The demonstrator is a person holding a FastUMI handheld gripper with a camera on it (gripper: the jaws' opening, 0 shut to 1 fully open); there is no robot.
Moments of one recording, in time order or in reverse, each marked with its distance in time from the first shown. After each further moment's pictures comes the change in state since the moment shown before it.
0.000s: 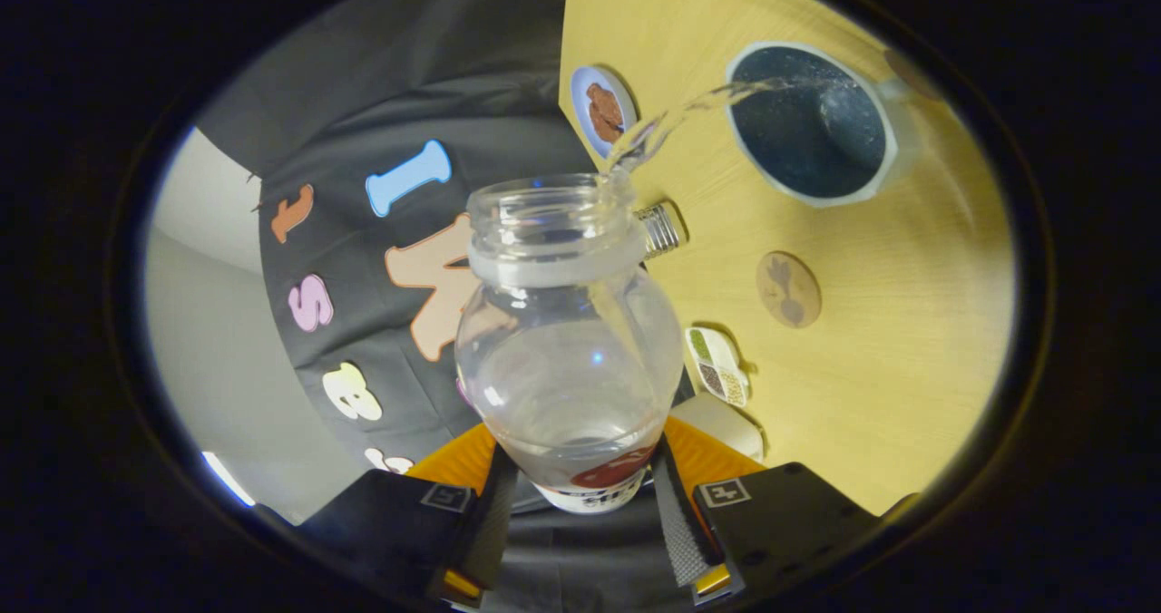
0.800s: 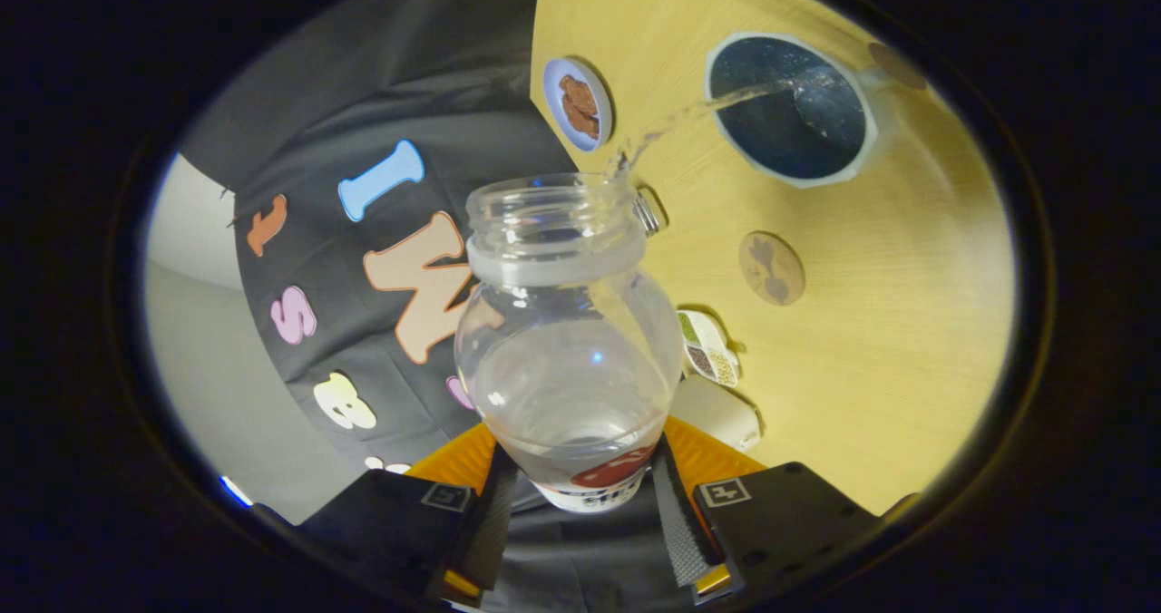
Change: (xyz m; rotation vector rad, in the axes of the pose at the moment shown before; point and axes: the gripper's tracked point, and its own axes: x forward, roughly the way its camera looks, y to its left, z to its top) arm -0.004 0.000 -0.006 0.066 0.046 -0.078
